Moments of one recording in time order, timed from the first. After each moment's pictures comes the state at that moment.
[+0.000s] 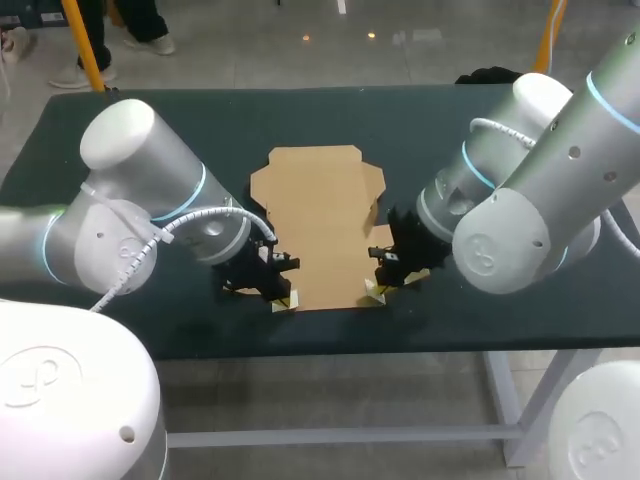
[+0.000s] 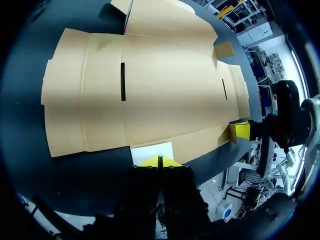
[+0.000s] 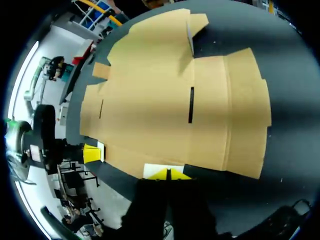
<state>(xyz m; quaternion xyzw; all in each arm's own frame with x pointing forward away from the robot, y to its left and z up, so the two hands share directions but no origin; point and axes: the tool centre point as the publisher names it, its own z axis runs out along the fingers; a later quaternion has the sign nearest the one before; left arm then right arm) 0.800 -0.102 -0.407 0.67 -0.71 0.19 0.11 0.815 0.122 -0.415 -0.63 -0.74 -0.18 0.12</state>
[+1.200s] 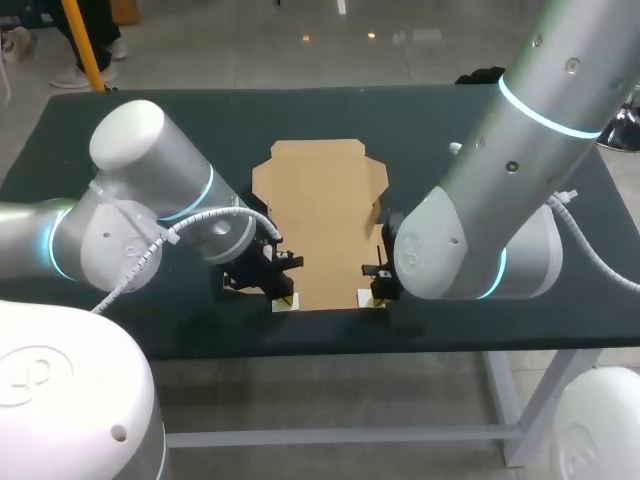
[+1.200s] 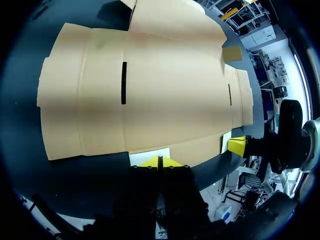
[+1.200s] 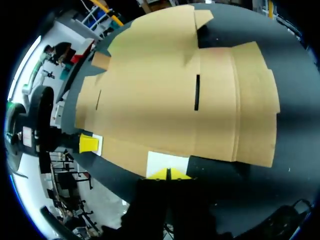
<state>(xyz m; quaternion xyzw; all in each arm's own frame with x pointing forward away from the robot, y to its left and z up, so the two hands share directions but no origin) 0.806 -0.106 -0.411 0.68 -0.70 0.19 0.10 0.802 0.127 -0.427 -0.63 -0.75 -0.19 0.08</state>
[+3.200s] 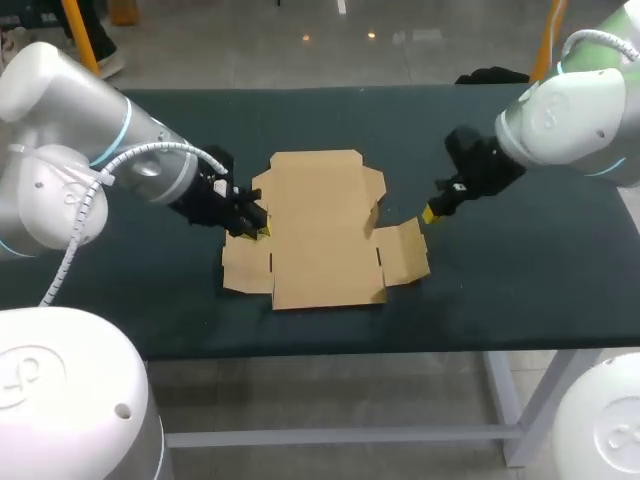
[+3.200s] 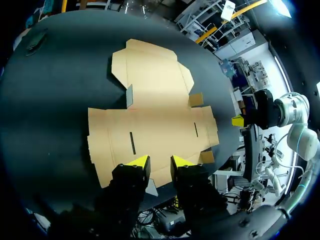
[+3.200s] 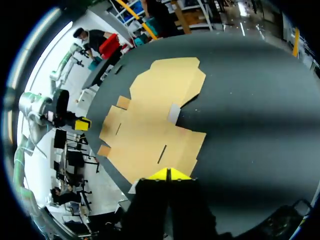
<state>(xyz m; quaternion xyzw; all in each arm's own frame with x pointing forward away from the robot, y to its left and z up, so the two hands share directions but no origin) 0.867 -0.064 -0.312 0.64 -0.70 0.29 0.11 0.904 0.038 -0.336 -0.52 -0.80 -0.26 0.12</state>
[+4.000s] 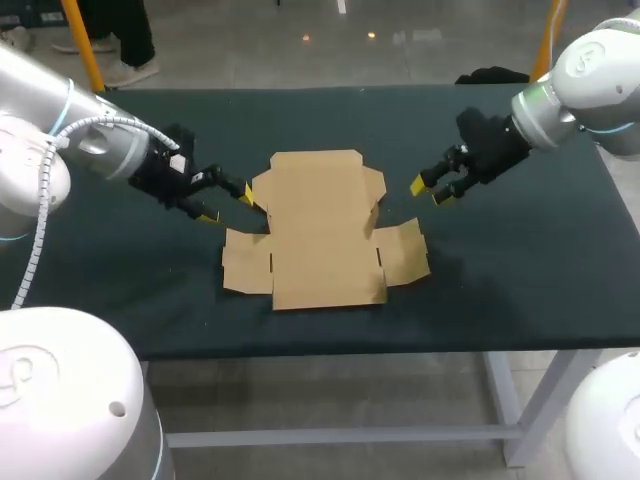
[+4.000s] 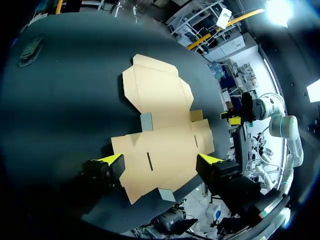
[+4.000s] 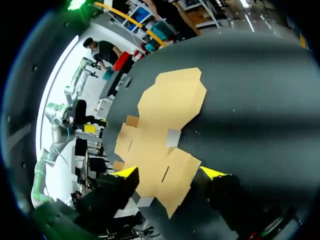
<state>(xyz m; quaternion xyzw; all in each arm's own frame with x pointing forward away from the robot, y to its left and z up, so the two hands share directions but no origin) 0.915 -0.012 -0.302 0.62 -0.70 0.33 0.15 0.955 0.037 -0.332 -0.52 -0.76 -0.32 0.21</state>
